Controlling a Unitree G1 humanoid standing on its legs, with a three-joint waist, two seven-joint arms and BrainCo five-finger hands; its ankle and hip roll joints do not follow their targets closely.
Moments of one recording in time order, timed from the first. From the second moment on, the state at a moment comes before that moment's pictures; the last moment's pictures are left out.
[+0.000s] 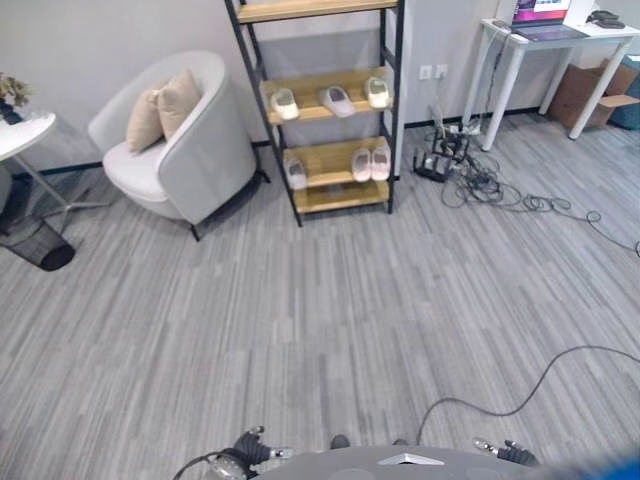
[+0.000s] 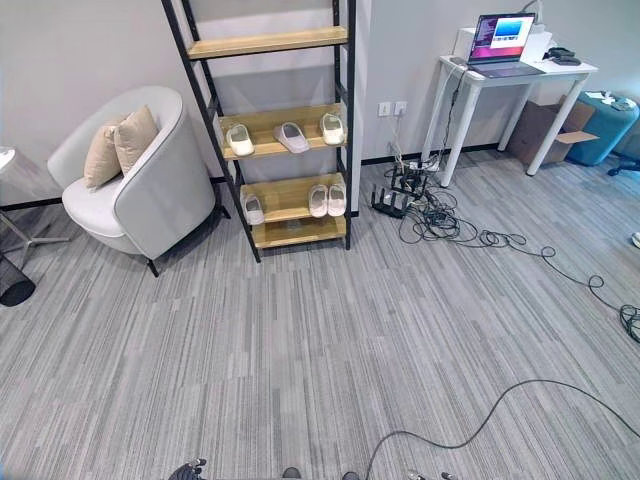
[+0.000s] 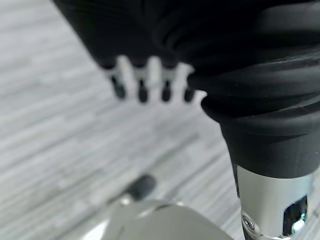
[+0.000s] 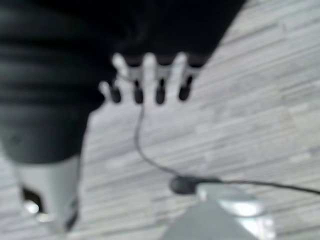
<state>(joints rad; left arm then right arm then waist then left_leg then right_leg) 0.01 0.21 -0.31 1.28 0.01 -0.09 0.05 0.07 -0.28 0.09 1.27 0.28 -0.05 -0.06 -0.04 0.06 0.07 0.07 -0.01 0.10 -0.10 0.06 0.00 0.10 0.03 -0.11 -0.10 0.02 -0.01</state>
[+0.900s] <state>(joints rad) 0.01 0.20 -0.31 1.33 0.01 -0.08 0.08 0.05 -0.28 0.10 1.28 0.29 -0.05 -0.05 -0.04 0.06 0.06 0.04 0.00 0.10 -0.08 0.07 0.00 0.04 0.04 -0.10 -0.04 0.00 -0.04</state>
